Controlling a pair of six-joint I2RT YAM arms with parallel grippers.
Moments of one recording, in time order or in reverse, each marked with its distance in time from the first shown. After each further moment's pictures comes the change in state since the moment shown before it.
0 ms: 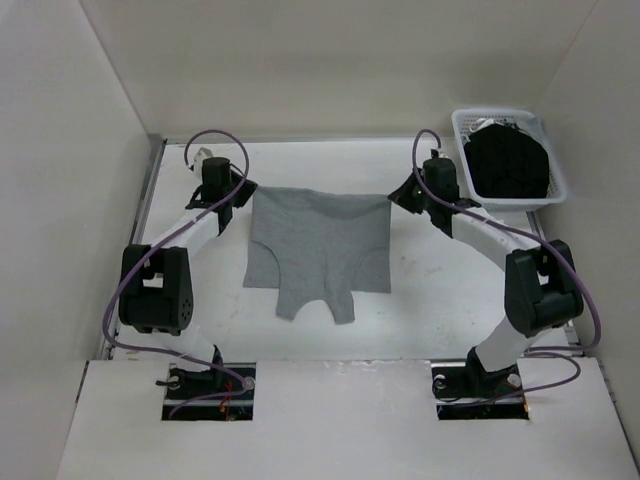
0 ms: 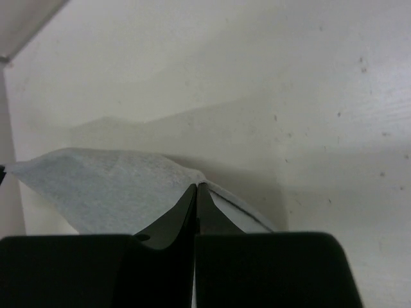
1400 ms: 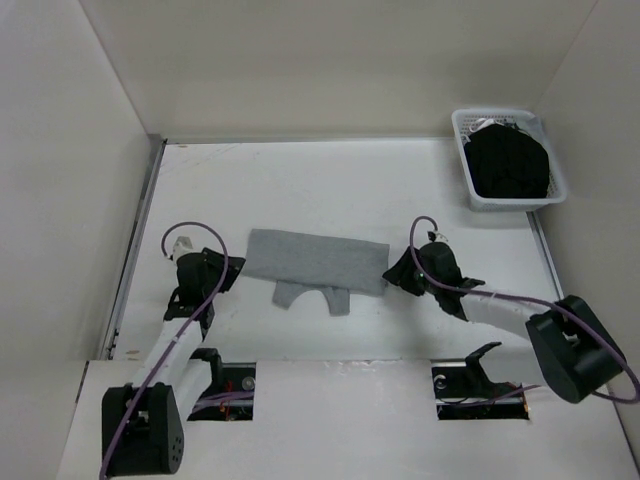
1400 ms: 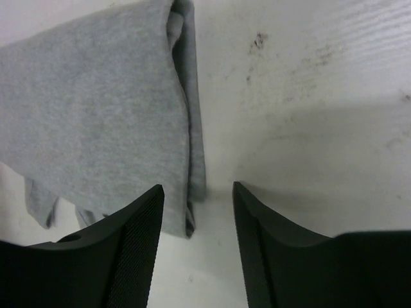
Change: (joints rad) left arm 0.166 -0.804 -0.834 0.053 0.133 -0.024; right arm 0.207 -0.426 -0.711 0.161 0.066 0.130
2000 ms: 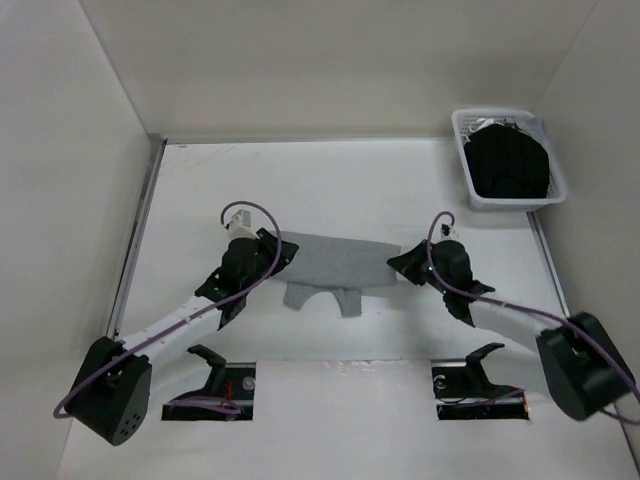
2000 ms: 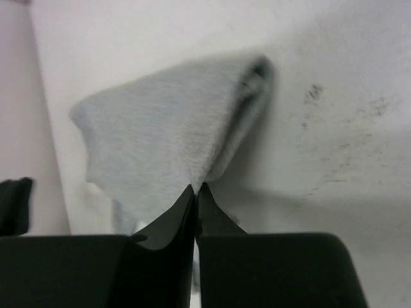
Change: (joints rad) left arm -0.541 0.171 0.182 0.146 -0.198 0.027; right arm -0.068 0.034 -0.035 0.259 -0.087 0.140
